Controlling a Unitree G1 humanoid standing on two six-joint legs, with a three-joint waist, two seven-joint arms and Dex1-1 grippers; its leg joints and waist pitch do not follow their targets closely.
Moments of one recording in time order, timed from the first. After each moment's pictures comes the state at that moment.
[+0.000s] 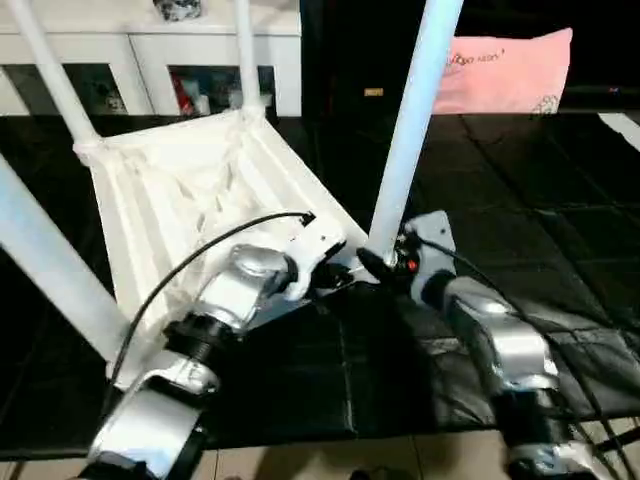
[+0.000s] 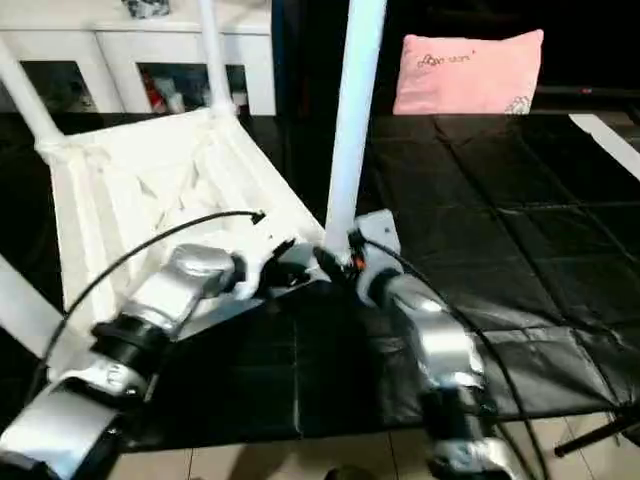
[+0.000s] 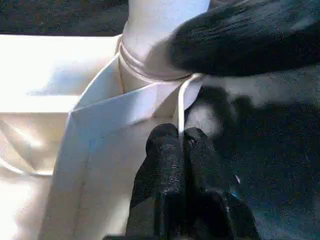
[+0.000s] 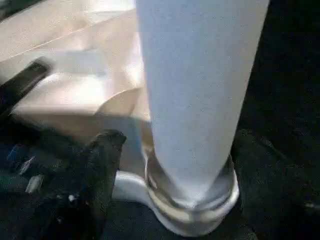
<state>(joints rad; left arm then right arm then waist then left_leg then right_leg) -0.69 0.19 -0.28 0.62 0.08 0.32 -0.95 -0.34 -0.19 0.02 0.18 0.13 0.41 0.63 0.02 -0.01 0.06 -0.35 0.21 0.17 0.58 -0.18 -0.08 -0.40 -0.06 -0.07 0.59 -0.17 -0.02</state>
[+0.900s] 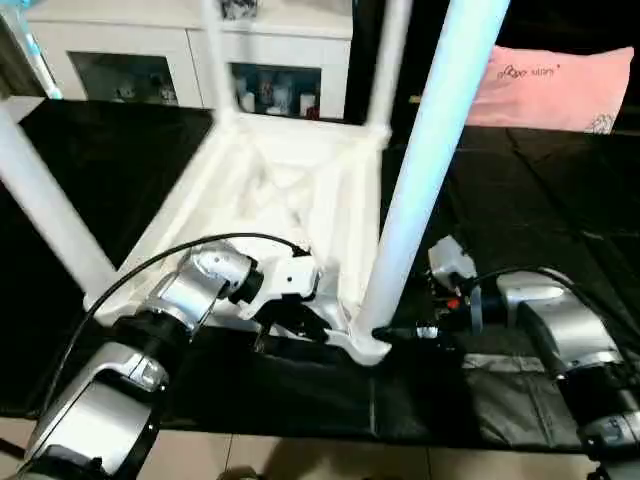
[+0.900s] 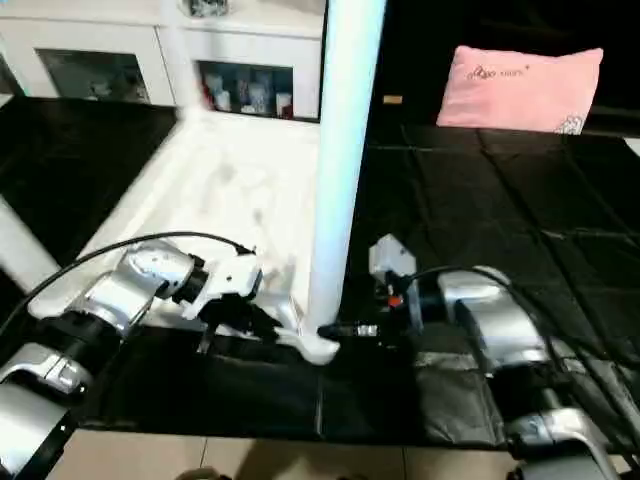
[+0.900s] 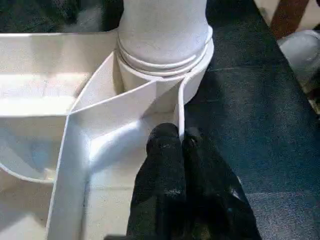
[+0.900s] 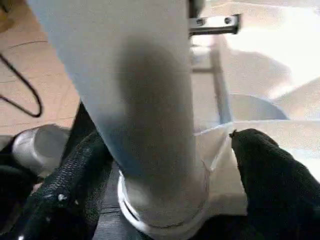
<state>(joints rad) -0.72 0.36 -0.44 0.71 0.08 -0.09 -1.48 -0.48 -0.45 0.21 0.46 0.23 0.18 1.44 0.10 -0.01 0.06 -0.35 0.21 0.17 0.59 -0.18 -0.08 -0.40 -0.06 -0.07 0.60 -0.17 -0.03</state>
